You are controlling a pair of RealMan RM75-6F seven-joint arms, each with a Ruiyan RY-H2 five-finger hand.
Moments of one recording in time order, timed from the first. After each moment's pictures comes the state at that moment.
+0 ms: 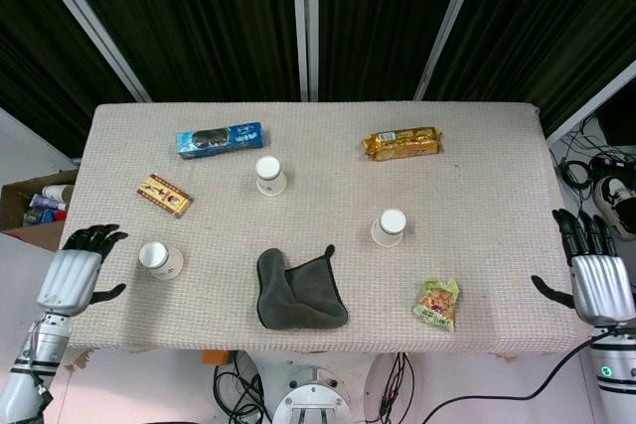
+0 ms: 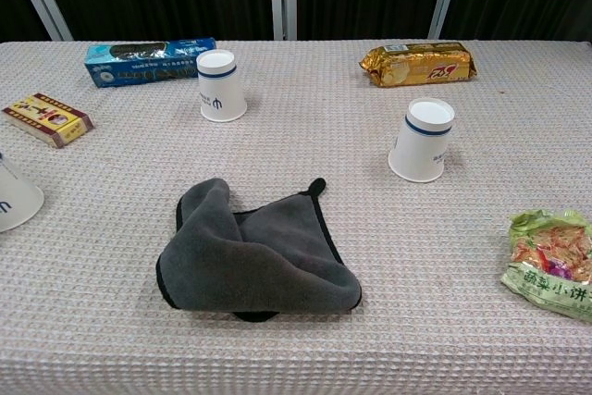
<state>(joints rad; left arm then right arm) -0.18 -1.19 -0.04 -1.62 1.50 1.32 0.18 0.09 -1.14 0.08 -1.59 -1.52 1.52 -0.08</state>
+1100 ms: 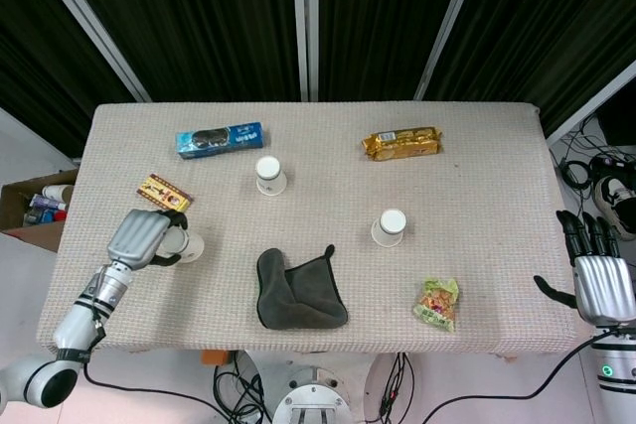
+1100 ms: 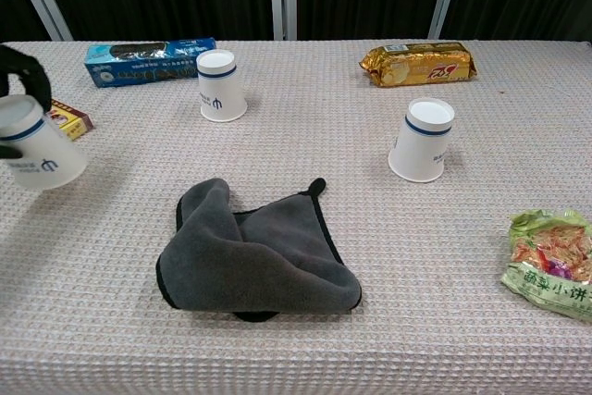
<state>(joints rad) -0.47 -1.22 -0.13 -1.67 1.35 1.01 0.23 0.09 -1.15 0.09 -1.57 -1.50 1.51 -0.07</state>
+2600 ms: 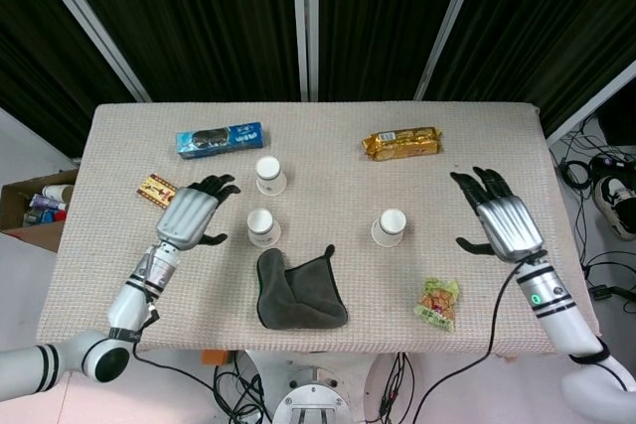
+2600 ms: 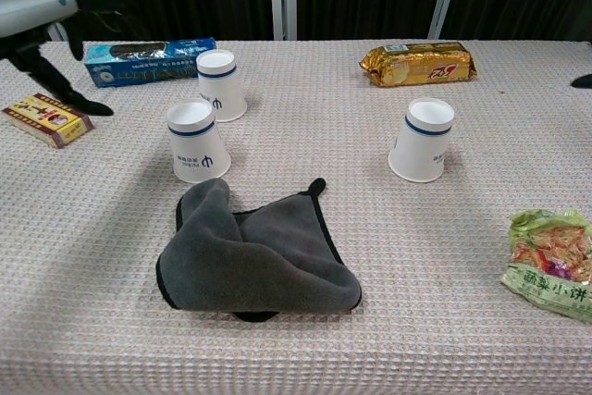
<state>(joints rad) -0.60 -1.35 -0.11 -1.70 1.25 1.19 0.36 0.47 -1.13 0.23 -1.70 -1.42 1.02 -0.14</state>
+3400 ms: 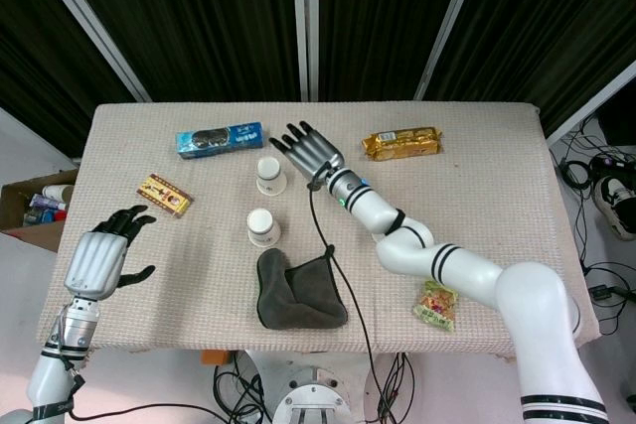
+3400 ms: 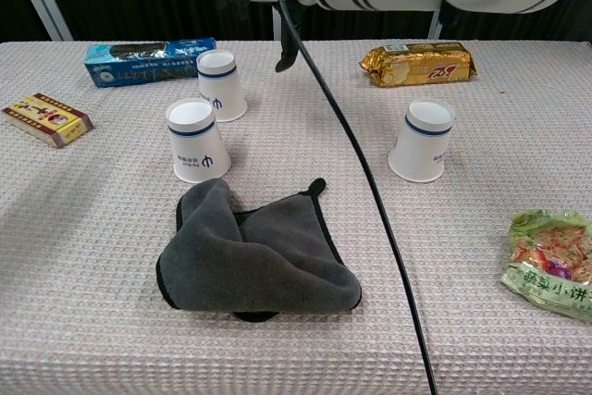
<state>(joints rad) -0.29 -1.23 0.03 -1.74 1.43 1.49 0.24 1.35 -1.76 0.32 -0.88 -1.00 0.41 -0.44</state>
